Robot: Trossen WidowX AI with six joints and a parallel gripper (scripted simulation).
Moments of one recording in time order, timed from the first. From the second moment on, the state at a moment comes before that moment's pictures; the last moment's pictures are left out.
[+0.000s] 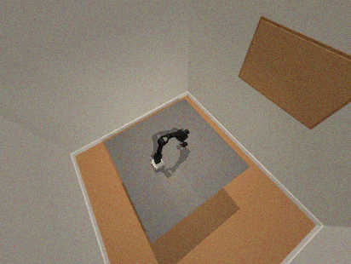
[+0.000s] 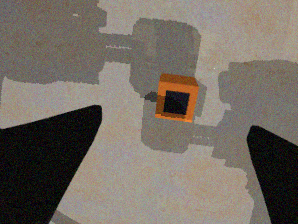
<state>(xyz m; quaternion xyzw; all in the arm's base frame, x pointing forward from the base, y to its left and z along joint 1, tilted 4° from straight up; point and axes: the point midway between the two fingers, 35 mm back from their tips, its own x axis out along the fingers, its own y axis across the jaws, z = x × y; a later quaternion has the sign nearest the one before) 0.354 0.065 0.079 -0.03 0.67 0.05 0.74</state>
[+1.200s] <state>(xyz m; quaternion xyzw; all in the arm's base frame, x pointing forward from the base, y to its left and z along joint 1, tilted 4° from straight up) 0.356 0.067 0.027 -0.03 0.67 0.05 0.74</state>
